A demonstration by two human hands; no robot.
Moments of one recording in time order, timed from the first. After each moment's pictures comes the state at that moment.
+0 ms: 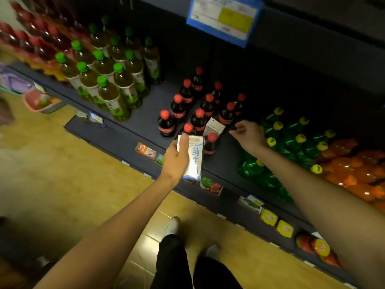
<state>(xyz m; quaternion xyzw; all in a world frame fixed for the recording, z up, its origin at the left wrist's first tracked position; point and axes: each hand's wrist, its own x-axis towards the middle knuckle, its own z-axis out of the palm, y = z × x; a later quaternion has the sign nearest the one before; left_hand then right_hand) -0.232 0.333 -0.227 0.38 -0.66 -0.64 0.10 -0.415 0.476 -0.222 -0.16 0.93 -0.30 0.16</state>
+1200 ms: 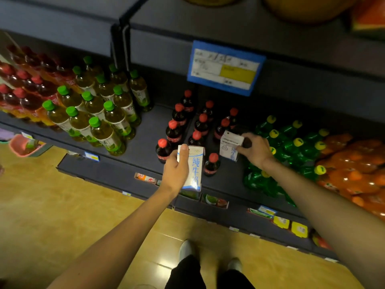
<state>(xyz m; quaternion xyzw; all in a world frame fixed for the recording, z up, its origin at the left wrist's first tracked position) -0.263 0.285 -0.212 0.28 -0.71 -0.64 0.08 -0.416 0.478 -0.202 -0.10 0.93 -0.30 0.16</state>
